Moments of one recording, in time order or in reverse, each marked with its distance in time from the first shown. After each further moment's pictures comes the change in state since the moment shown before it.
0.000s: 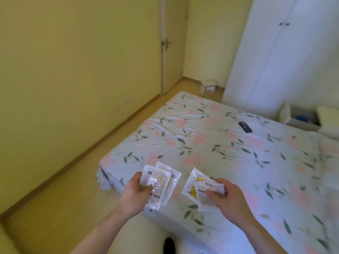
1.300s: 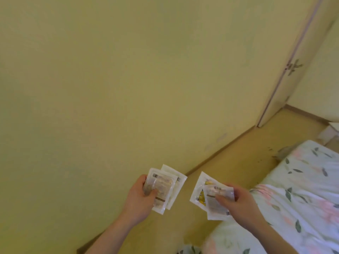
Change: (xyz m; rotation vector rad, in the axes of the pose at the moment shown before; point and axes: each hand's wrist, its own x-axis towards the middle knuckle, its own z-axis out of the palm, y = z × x) left_hand 0.425 -0.119 -0.632 -0.041 0.437 -0.151; right_hand 0.445 -0.398 0.619 -0.024 -0.392 -0.173
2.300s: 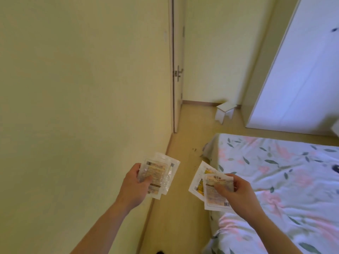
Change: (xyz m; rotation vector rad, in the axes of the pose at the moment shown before) left_hand 0.520 0.315 0.296 -0.031 -0.657 0.321; right_hand 0.370 -0.012 -0.231 0.193 0.756 0.238
